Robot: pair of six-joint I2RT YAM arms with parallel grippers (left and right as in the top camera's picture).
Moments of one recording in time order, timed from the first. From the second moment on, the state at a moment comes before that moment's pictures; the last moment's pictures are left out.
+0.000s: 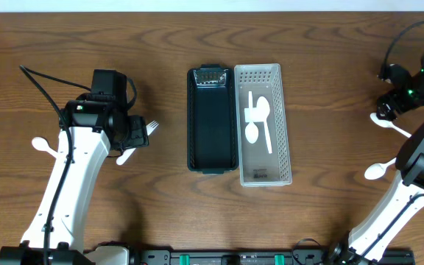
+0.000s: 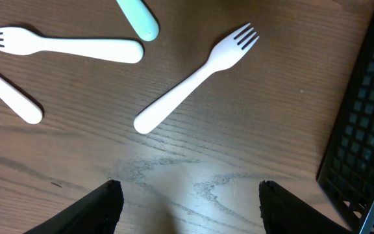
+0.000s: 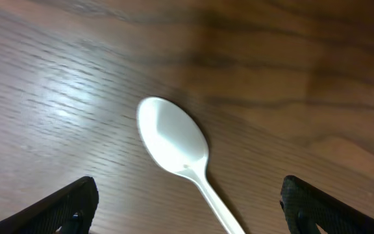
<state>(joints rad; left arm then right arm) -0.07 1.42 1.18 -1.11 -0.06 -0.25 -0.46 2.26 1.91 -1.20 0.00 -0.88</state>
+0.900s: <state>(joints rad) -0.07 1.42 1.18 -1.11 -0.06 -0.25 -0.47 2.23 1.66 -0.97 0.01 -0.88</state>
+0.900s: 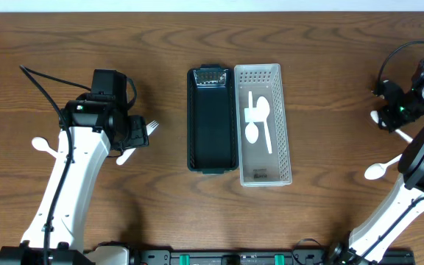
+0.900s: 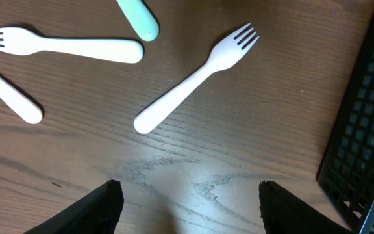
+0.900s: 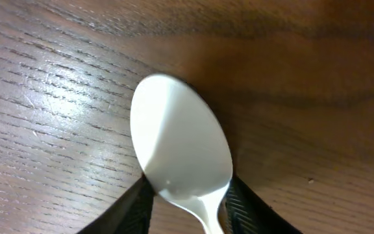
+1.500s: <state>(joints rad) -0.07 1.42 1.18 -1.11 -0.06 -0.25 -0.47 2.23 1.65 -0.92 -0.01 -0.79</state>
